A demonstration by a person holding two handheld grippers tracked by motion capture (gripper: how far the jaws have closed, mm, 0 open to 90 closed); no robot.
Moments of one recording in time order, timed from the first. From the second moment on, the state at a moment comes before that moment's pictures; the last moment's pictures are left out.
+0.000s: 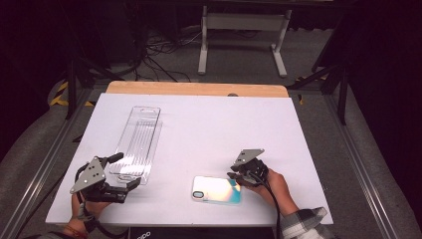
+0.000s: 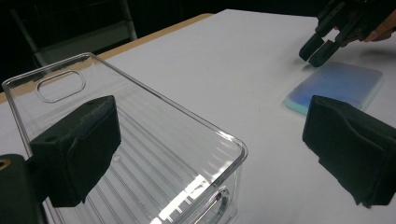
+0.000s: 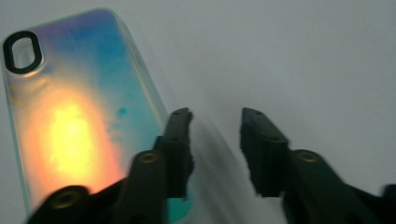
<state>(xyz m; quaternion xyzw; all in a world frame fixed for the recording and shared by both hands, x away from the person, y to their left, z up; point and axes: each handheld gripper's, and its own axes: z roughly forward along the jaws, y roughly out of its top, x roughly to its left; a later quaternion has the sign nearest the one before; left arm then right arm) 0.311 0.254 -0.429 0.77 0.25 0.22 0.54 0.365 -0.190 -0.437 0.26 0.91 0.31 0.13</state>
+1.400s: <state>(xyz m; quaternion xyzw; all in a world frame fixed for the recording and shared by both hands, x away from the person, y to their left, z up) 0.312 0.250 -0.432 0.78 0.24 0.22 0.53 0.362 -0.076 -0.441 0.10 0.97 0.19 0.05</state>
